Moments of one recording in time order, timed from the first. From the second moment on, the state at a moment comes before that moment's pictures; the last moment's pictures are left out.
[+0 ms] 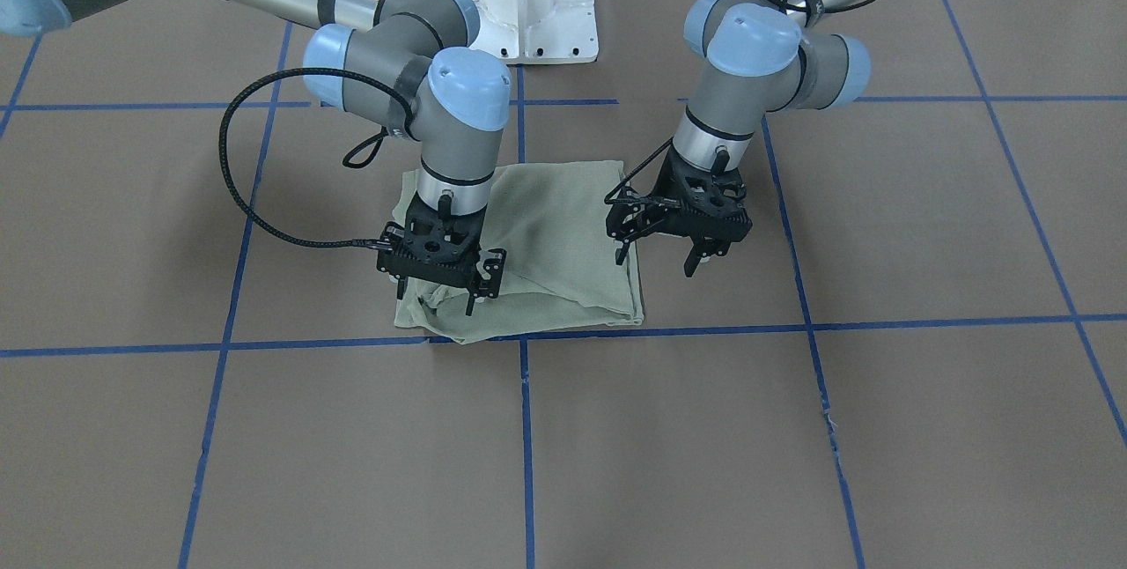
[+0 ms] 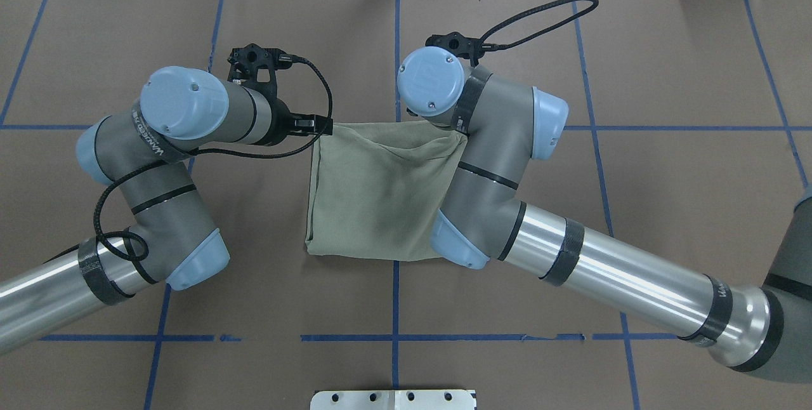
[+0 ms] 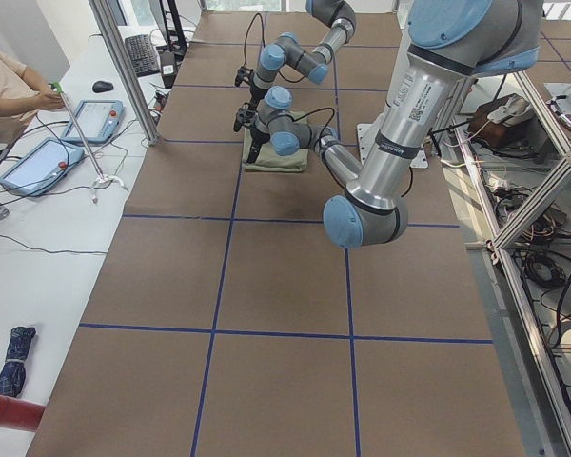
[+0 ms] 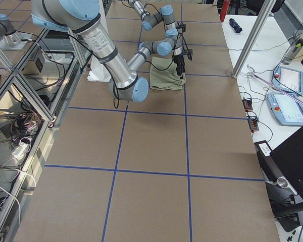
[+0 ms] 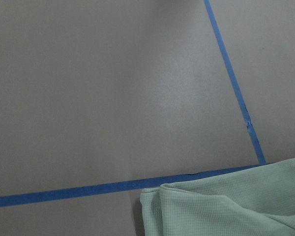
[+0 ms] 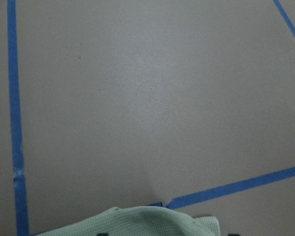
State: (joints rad) left arm -0.63 -2.10 -1.61 -2.07 -1.73 -1.15; right arm 0.60 -0.74 1.45 -1.64 1.58 1.30
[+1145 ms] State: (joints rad) left arm -0.53 -2.12 -1.52 -2.19 -1.64 -1.31; right arm 0.63 -0.78 1.52 -1.64 1.66 1.26
